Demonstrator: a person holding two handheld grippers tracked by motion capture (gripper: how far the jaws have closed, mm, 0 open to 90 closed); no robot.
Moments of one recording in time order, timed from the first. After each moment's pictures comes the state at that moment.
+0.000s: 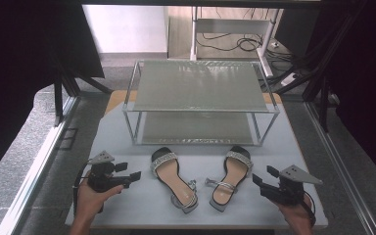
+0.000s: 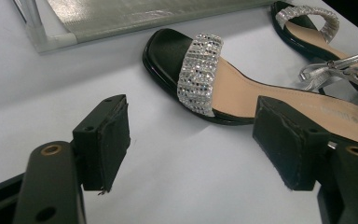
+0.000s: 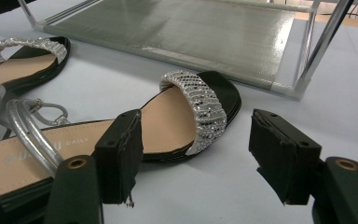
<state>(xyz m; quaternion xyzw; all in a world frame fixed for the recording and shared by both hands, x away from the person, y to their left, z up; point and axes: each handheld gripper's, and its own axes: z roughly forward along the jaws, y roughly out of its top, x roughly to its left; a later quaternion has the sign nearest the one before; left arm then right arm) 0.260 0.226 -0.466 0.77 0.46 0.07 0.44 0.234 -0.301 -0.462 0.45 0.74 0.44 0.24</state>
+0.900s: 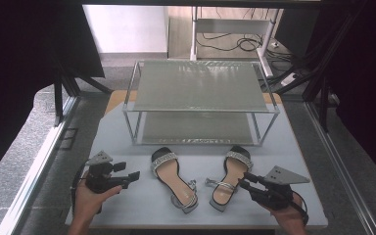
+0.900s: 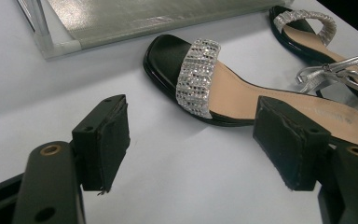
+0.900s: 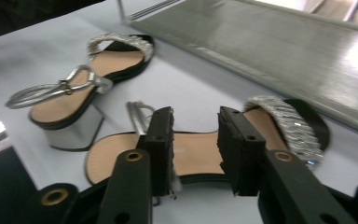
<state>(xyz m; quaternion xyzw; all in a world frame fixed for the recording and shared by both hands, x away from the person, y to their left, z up) 0.254 0.226 -0.460 0.77 0.46 0.07 0.44 0.223 -0.260 -0.439 0.35 0.80 0.47 0.17</state>
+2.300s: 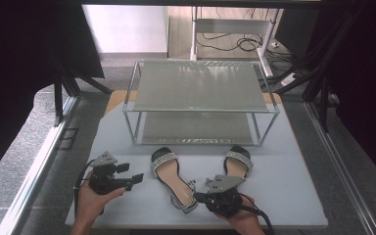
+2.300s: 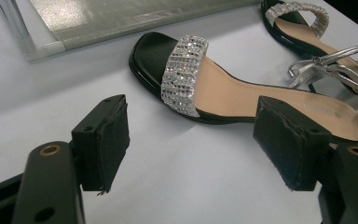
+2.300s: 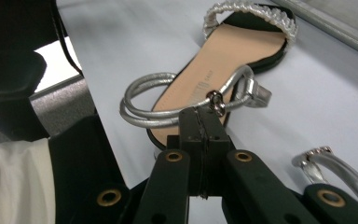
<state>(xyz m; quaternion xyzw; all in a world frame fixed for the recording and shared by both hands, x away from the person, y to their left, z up) 0.251 0.215 -0.456 0.78 0.45 0.07 0.44 0.218 -0.146 -0.459 0.24 0.87 0.42 0.07</state>
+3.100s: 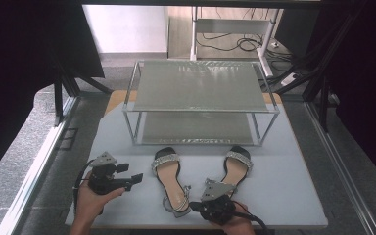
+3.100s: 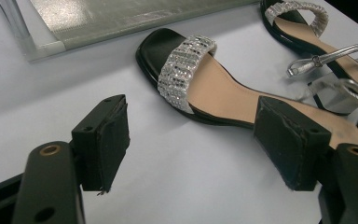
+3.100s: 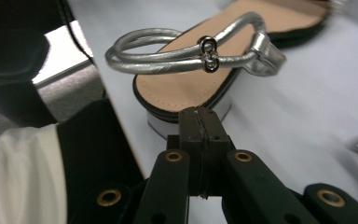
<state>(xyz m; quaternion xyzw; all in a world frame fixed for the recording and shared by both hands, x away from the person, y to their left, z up) 0.251 0.217 -0.455 0.78 0.45 0.07 0.43 0.206 -0.128 -0.480 0.24 0.88 0.40 0.04</state>
